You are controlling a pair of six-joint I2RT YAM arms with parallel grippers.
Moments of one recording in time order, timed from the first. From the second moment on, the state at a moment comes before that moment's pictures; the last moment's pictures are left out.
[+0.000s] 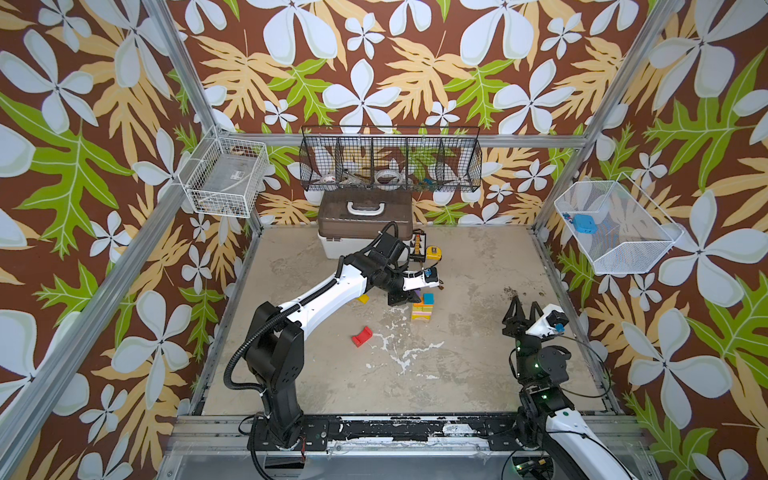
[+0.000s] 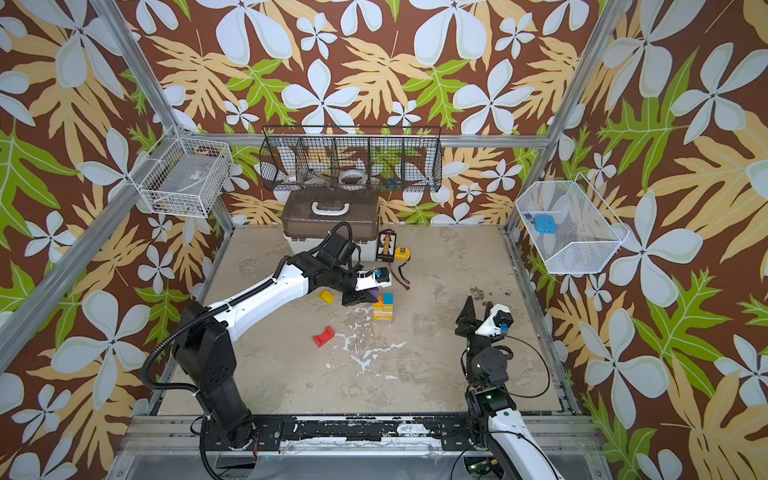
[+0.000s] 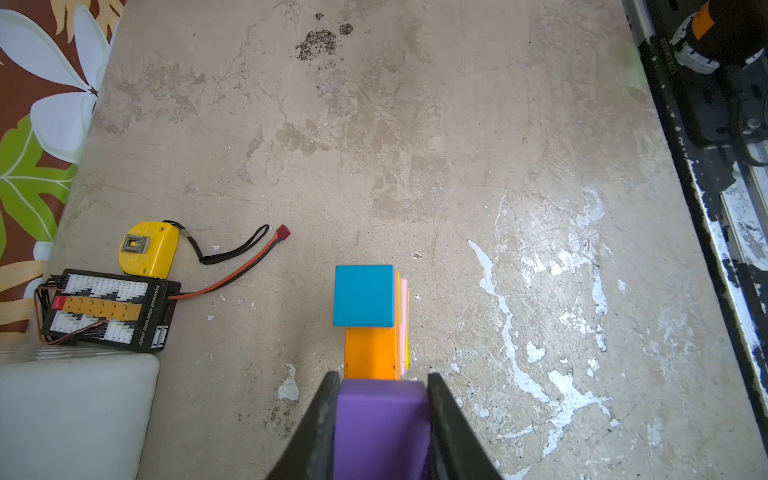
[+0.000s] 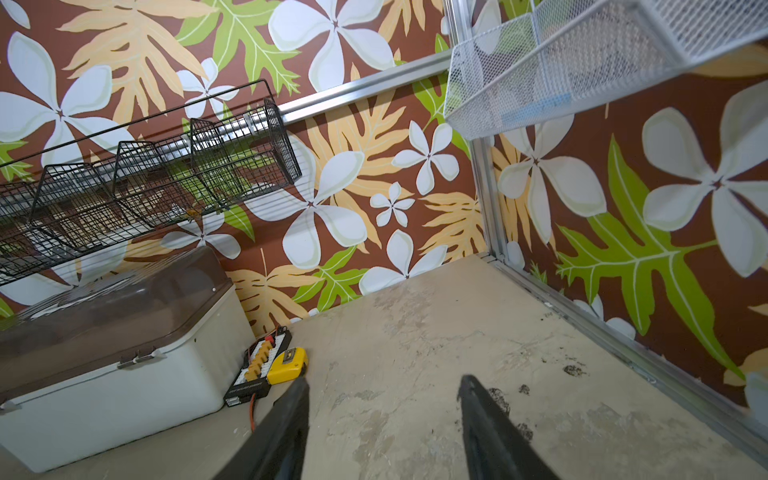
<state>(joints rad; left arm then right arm) -0.65 1.79 1.53 -0.69 0.48 0.81 0.23 0.50 0.09 0.52 0.40 0.31</state>
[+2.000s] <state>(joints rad) -0.65 1.64 1.28 -0.49 0.55 0.85 0.28 0.66 0.50 0.07 0.11 0.29</state>
